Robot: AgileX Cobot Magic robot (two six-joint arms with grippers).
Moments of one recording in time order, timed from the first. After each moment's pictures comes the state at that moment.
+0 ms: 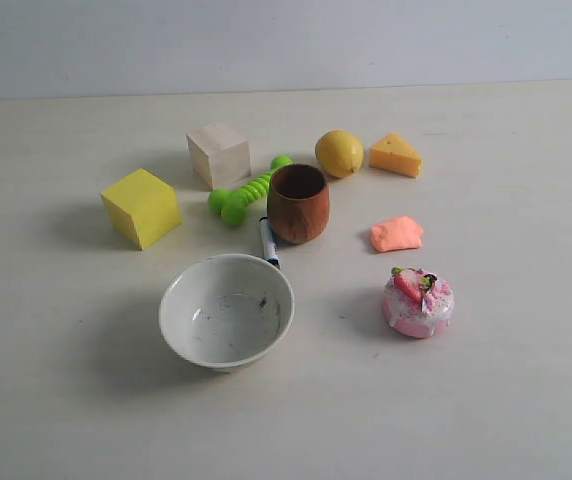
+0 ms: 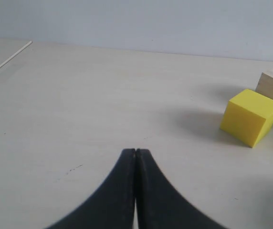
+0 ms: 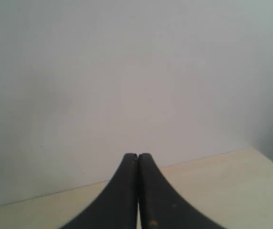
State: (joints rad) left arm 0.04 0.01 0.00 0.10 0.37 -0.13; right arm -0.09 0.42 -0.56 0.00 0.26 0.18
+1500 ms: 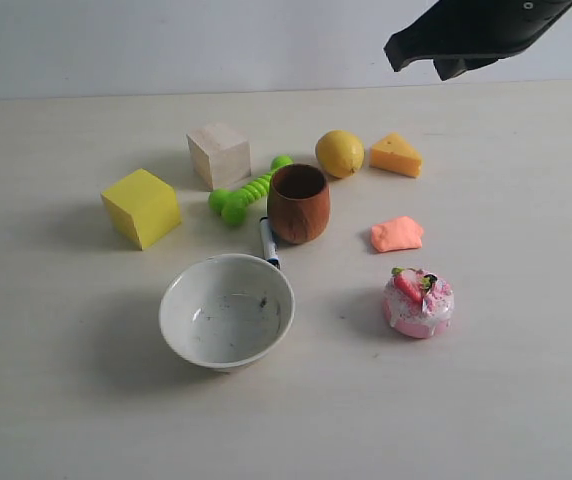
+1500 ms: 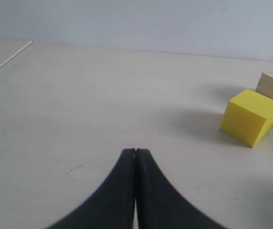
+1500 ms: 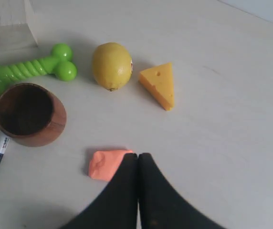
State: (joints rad) left arm 0.04 0.01 0.00 0.10 0.37 -0.13; right arm 0.41 1.59 -1.33 -0.15 0.81 0.07
